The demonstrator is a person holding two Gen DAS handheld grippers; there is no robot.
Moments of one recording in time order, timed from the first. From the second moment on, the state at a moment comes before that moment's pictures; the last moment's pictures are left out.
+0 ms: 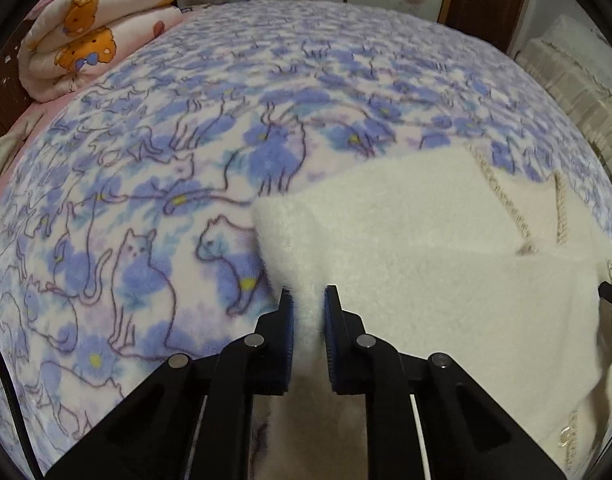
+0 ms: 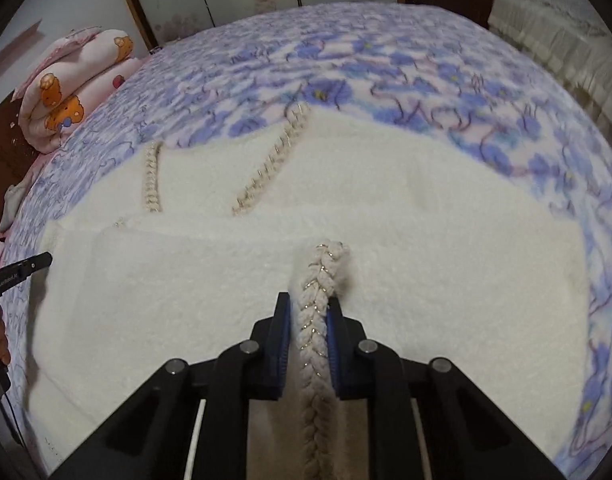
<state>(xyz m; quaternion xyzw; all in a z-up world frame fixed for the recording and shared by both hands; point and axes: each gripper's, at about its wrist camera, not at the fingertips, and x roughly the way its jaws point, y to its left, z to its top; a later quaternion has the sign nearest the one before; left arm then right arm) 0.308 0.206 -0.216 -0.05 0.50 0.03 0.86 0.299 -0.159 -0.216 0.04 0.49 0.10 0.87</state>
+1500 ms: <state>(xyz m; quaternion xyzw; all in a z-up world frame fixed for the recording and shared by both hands) 0.244 0.146 -0.247 -0.08 0.48 0.00 0.87 0.262 -0.119 -0.238 -0.05 0.48 0.03 0.88</state>
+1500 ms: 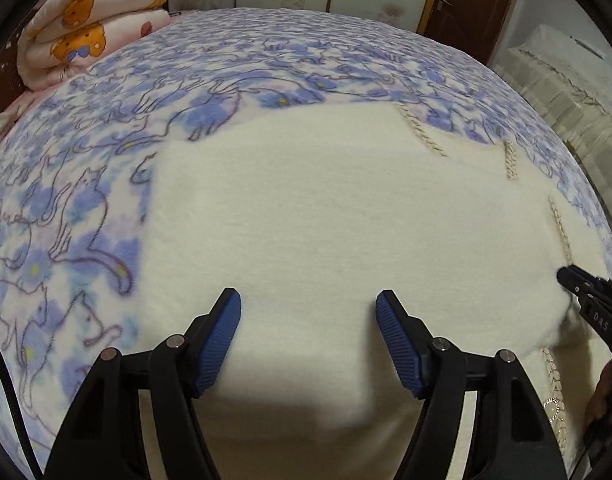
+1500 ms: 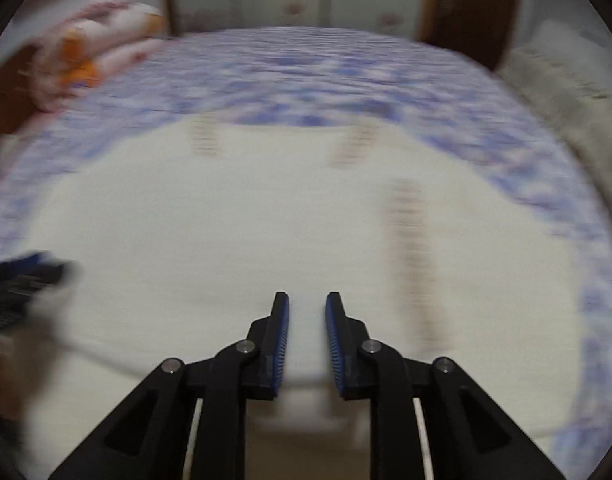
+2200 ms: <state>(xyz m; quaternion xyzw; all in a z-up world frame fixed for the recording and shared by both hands) 0.244 0.149 -0.239 -0.06 0.51 0.01 0.86 0.245 -0.148 -0.226 0.03 0.50 0.04 0.87</state>
